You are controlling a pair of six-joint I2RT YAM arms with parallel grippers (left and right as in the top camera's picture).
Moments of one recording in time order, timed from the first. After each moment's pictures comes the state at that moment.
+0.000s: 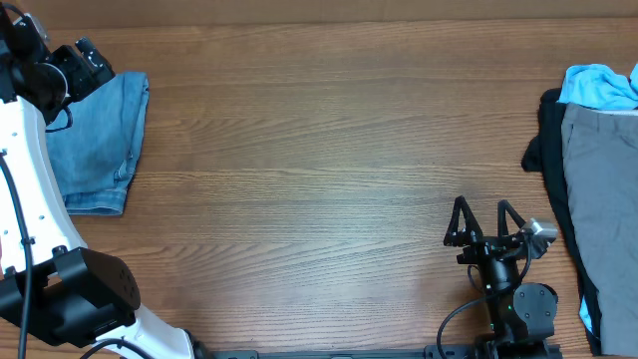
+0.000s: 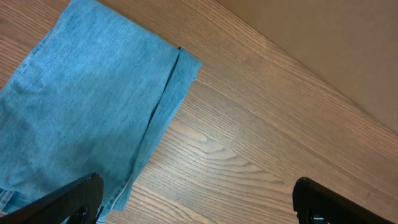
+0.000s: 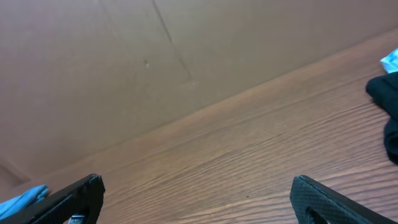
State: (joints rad) left arm 0.41 1.85 1.96 -1.05 0.21 -0.26; right arm 0.09 0.01 0.02 -0.03 0.01 0.46
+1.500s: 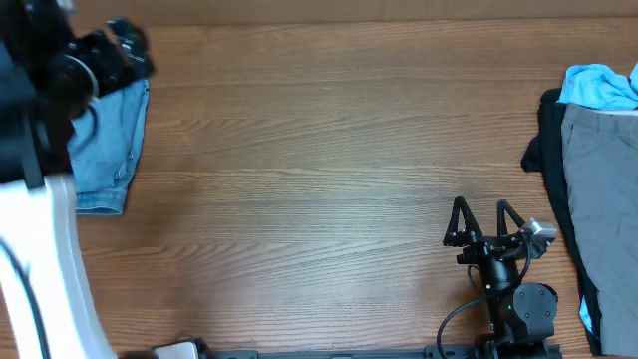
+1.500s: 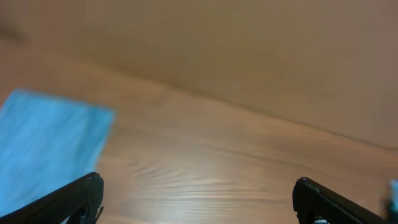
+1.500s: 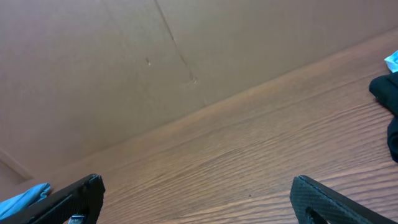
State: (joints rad) left arm 0.14 1.45 1.95 -1.05 0.20 -0.26; right arm 0.09 0.01 0.02 -0.03 0.00 0.46
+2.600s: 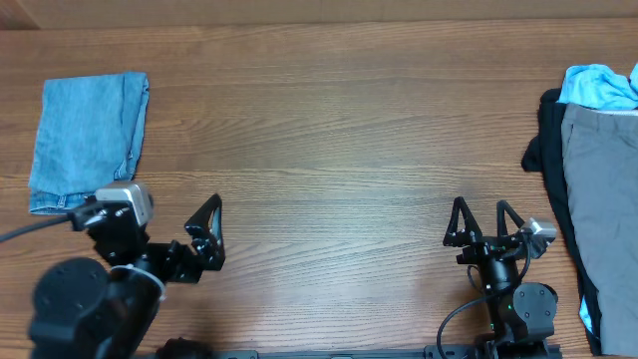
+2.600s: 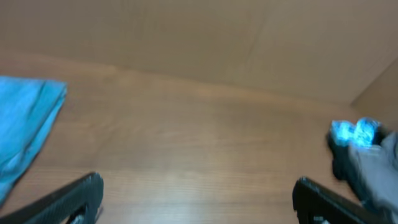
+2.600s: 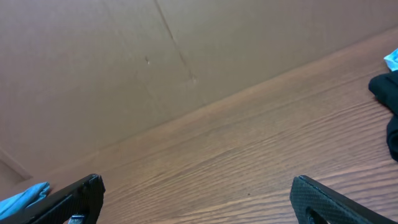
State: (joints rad) left arm -0.16 0.58 1.10 -0.84 0.08 -0.34; right arm 0.09 0.01 0.02 -0.03 0.00 0.46
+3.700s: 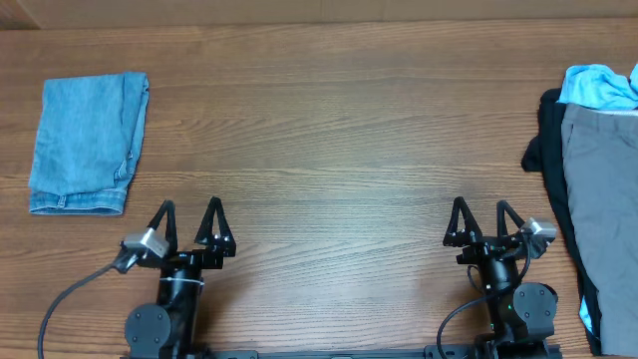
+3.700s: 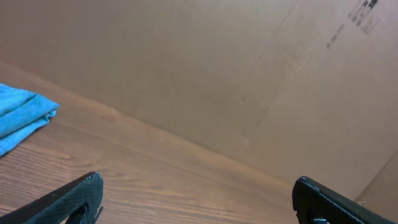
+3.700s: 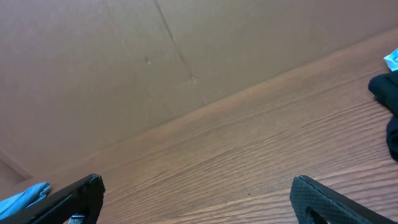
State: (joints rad) left arm -0.07 0.03 0.09 0.04 0.00 -0.53; right arm 0.09 0.01 0.02 -0.03 0.00 0.46
